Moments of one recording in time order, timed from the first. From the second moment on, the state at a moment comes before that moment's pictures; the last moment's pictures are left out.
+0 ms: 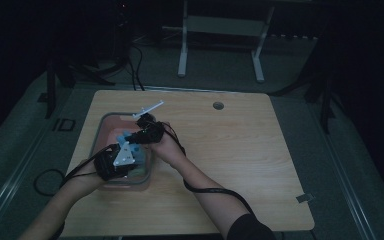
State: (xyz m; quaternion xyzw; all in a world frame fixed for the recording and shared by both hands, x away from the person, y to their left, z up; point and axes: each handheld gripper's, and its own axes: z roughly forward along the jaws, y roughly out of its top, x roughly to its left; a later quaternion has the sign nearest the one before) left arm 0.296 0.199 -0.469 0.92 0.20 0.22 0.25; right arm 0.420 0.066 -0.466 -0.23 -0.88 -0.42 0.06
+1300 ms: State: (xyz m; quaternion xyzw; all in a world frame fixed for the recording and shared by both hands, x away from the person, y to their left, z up) left arm 0.303 0.205 -0.469 0.90 0.27 0.21 0.28; right arm 0.410 0.016 -0.461 -0.22 -0.86 -0.46 0.01
